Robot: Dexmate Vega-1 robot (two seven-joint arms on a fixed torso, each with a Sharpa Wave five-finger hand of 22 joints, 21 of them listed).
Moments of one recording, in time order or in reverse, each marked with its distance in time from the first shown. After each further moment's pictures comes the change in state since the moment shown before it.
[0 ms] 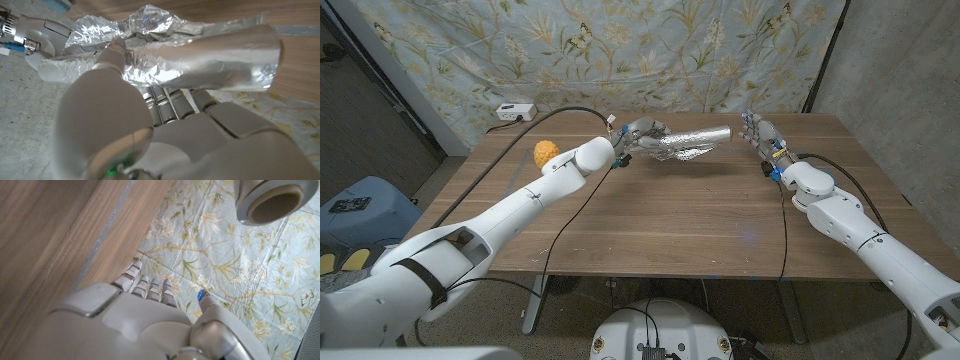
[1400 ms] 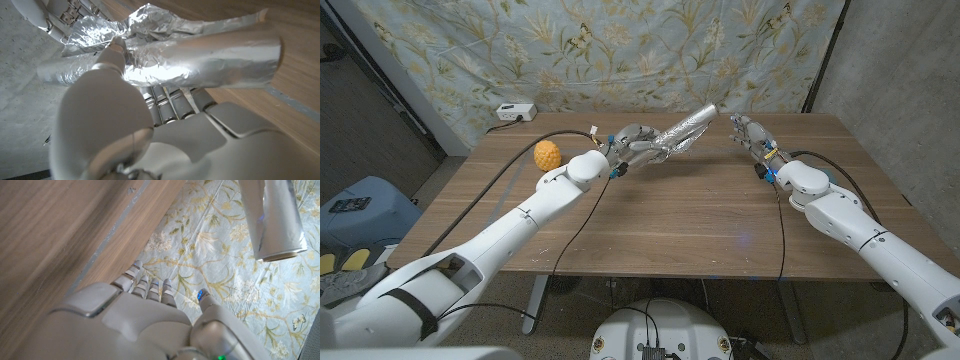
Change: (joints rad) left arm 0.147 0.009 -0.105 -0.119 -0.296 0.119 0.071; left_hand 0.000 0.000 0.000 0.000 0.019 0.001 0.001 0.000 0.000 0.000 0.000 0.000 0.000 0.018 0.018 -0.007 0.009 -0.005 0.005 0.007 0.005; right arm -0.005 -0.039 -0.036 -0.091 -0.050 -0.070 -0.006; right_hand 0.000 0.000 0.007 -0.001 -0.004 0.004 0.004 0.000 0.000 -0.005 0.005 0.000 0.000 0.000 0.000 0.000 0.003 0.000 0.000 0.000 0.000
